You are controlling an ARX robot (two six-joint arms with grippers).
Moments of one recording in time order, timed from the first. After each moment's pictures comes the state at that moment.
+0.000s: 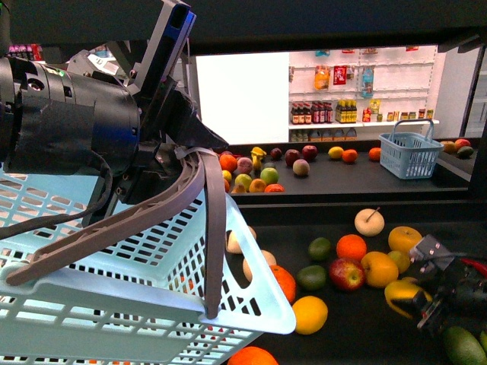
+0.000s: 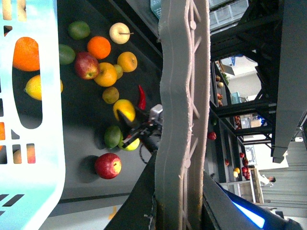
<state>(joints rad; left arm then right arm) -0.36 1.56 0.97 0.32 0.37 -0.99 -0.24 2.57 1.56 0.53 -0.62 -0.54</state>
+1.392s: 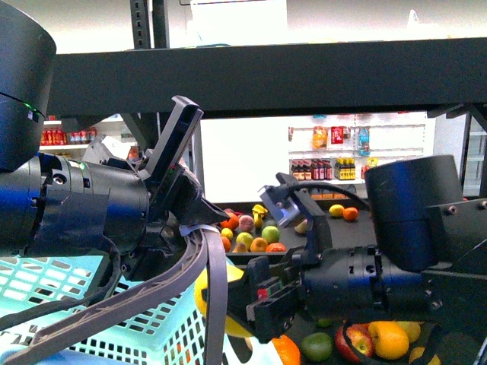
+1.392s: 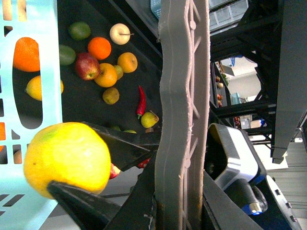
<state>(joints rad) -0.36 1.56 0.97 0.32 0.37 -0.99 0.33 1.93 1.06 0.62 -0.70 0.02</state>
